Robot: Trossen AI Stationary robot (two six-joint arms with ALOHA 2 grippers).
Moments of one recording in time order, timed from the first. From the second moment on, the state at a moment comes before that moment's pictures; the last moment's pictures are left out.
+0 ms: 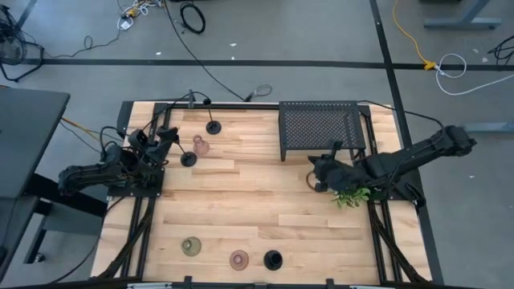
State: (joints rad) left arm 0.13 0.01 0.01 0.69 -0.20 -0.46; right arm 0.33 1.07 0.74 -0.51 0.88 -0.05
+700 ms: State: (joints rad) left arm 0.13 0.01 0.01 0.65 -0.20 -0.46; right arm 0.35 1.24 0.74 -0.70 0.98 0.25
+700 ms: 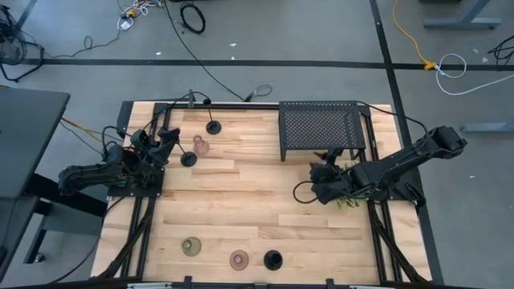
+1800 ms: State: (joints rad) left arm 0.13 0.01 0.01 0.64 -0.20 -0.46; right arm 0.20 1.25 0.61 -0.74 1.04 0.37
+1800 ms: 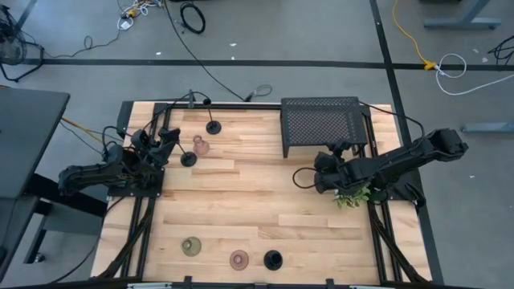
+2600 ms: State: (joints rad) left arm 0.13 0.01 0.01 0.62 -0.20 -0.46; right arm 0.05 1.26 0.61 -0.65 1.01 0.17
